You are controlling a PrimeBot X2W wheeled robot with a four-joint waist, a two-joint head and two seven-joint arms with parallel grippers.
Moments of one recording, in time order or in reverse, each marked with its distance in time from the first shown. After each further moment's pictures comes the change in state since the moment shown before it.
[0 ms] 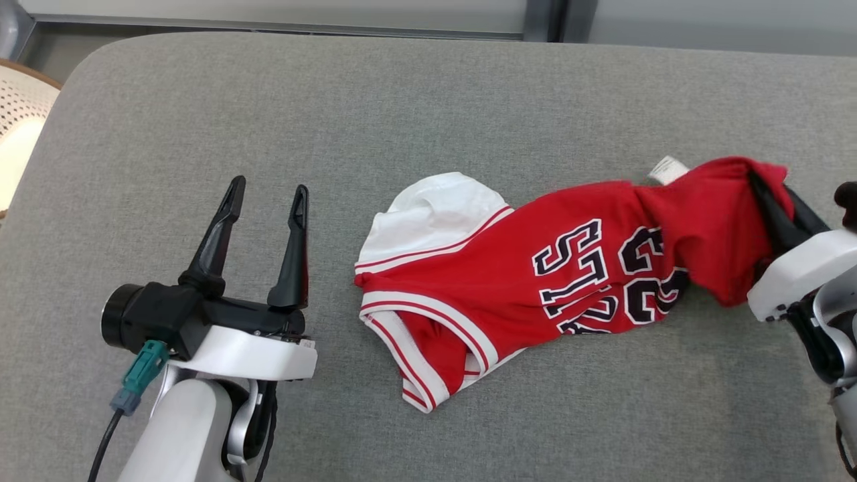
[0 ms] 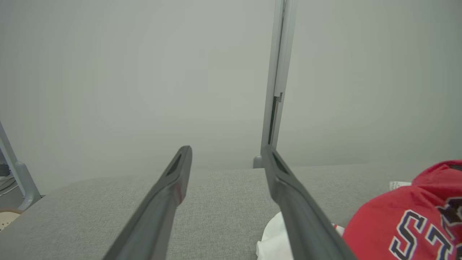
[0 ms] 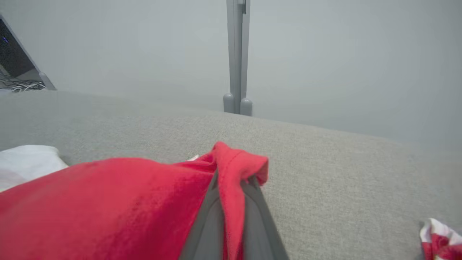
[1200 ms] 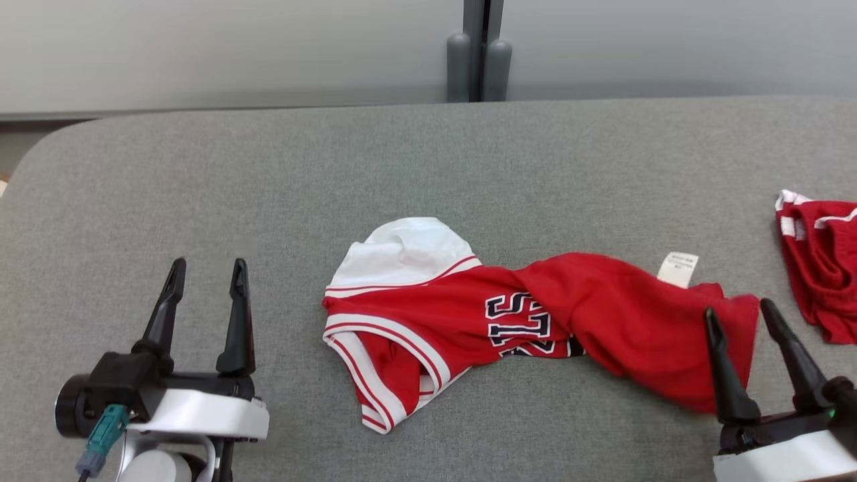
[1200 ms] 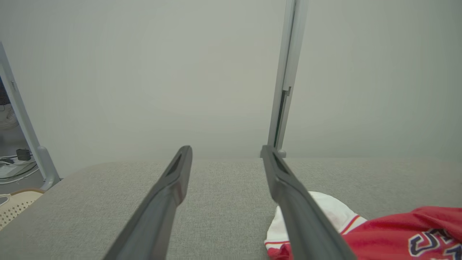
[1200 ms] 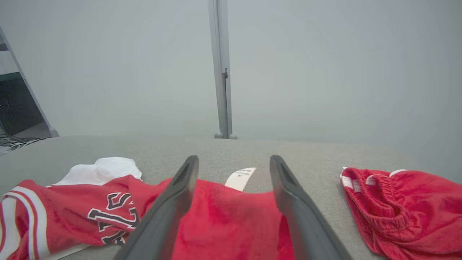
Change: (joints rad) left arm 0.170 0.047 0.083 -0.015 -0.018 0.063 0.010; right arm 0.547 0.218 -0.139 -0.432 -0.170 0.000 -0.232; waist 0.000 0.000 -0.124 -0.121
